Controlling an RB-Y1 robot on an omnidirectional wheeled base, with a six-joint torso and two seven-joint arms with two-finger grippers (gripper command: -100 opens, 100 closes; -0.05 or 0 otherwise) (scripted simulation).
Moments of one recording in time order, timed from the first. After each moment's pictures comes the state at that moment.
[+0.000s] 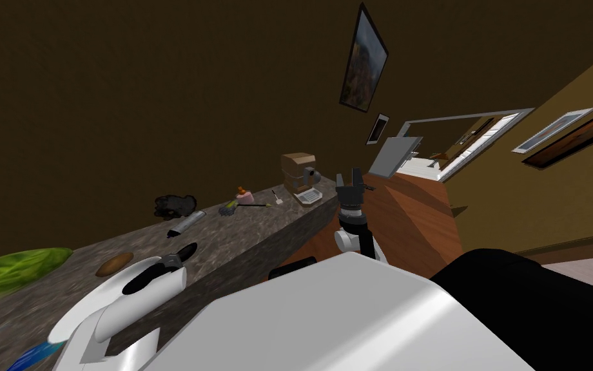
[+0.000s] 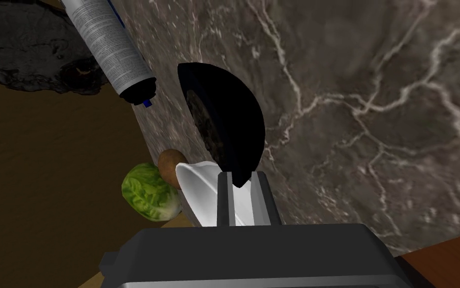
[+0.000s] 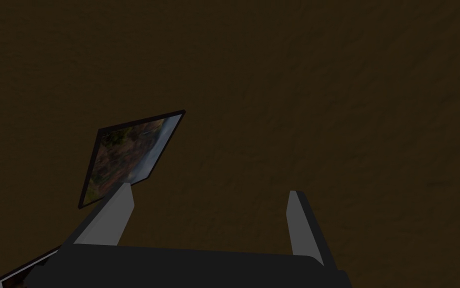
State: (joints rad) left arm 0.24 0.17 0.51 -1.95 -0.12 0.95 0.18; right arm 0.45 0.01 0.01 -2.35 0.05 -0.61 0.06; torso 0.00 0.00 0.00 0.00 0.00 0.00
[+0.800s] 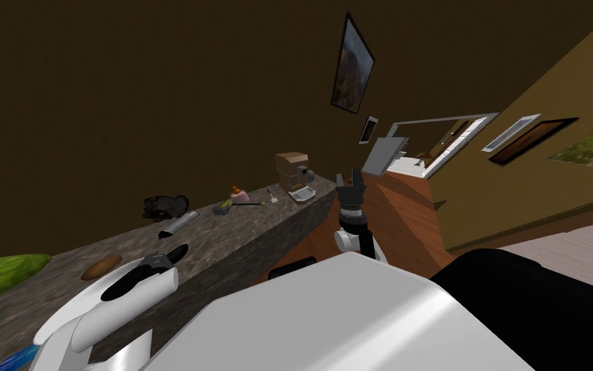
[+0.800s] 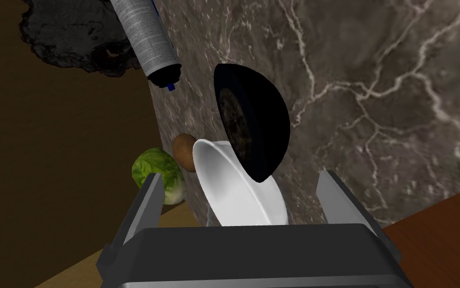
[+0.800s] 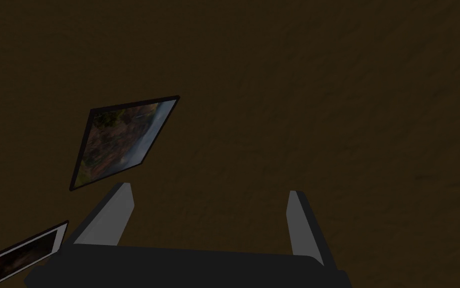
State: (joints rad) left arm 0.22 0.16 0.57 -2.01 -0.13 0.95 0.24; right arm 0.45 0.01 0.01 -2.35 0.05 -0.61 0.06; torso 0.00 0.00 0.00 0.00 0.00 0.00
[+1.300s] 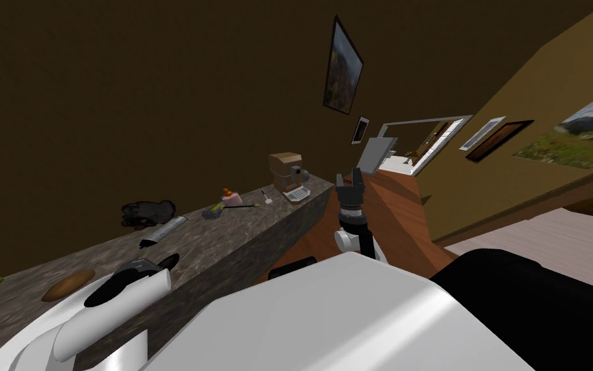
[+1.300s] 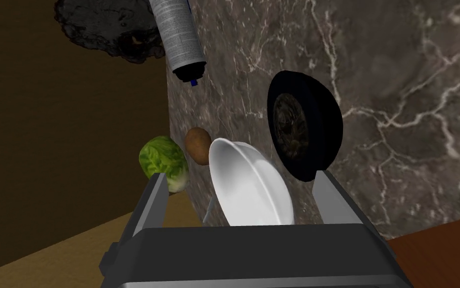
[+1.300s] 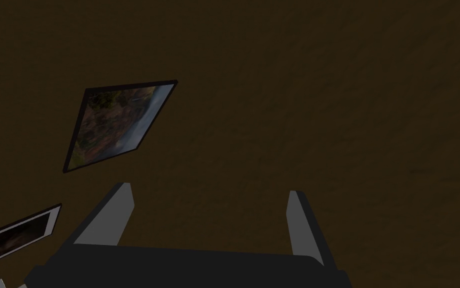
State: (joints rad) left arm 0.19 0.14 0.64 -2.03 -0.18 0.94 0.34; right arm 0.45 0.01 0.01 -2.35 0.05 -0.61 0.06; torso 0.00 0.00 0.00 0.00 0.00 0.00
